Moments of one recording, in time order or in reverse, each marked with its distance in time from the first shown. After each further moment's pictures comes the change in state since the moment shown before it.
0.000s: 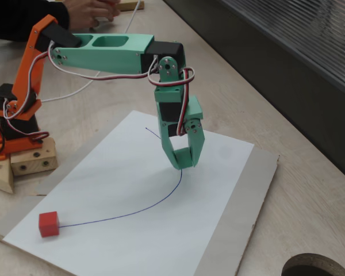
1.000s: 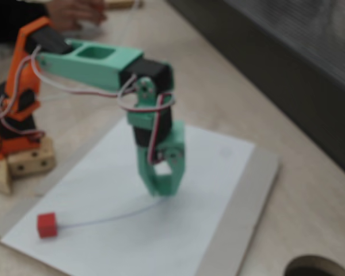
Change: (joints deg) arm 14.5 0.0 0.0 2.6 -4.7
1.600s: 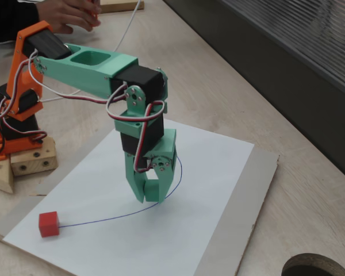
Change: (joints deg) arm 4.3 0.0 0.0 3.2 0.0
